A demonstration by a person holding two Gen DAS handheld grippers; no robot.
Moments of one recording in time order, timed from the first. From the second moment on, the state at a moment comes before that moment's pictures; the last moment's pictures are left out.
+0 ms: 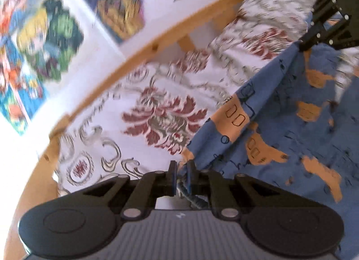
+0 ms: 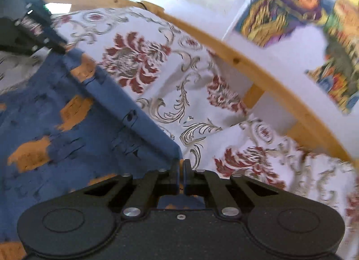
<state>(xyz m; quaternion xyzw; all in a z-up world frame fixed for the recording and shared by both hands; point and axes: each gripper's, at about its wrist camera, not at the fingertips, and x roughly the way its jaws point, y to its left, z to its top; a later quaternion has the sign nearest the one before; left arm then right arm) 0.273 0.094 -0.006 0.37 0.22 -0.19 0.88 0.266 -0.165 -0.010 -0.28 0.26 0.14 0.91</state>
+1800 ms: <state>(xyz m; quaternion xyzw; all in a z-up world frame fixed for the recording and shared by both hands) 0.188 0.071 -0.034 0.31 0.43 -0.37 0.76 0.037 -0.113 -0.058 -0.25 0.30 0.13 0.91</state>
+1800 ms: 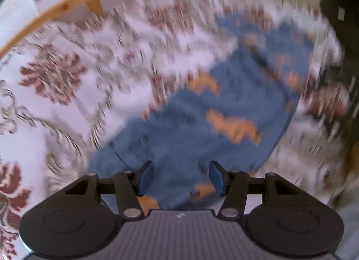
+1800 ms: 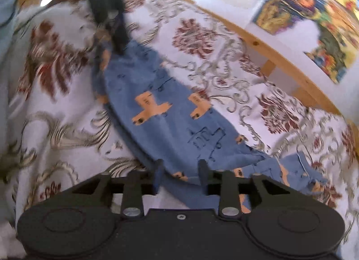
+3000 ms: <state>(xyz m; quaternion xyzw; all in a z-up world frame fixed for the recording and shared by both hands) 0.120 -0.113 -0.087 0.10 0.38 -0.38 0.84 0.071 -0.327 -0.053 0.17 0.40 -0.15 0.89</state>
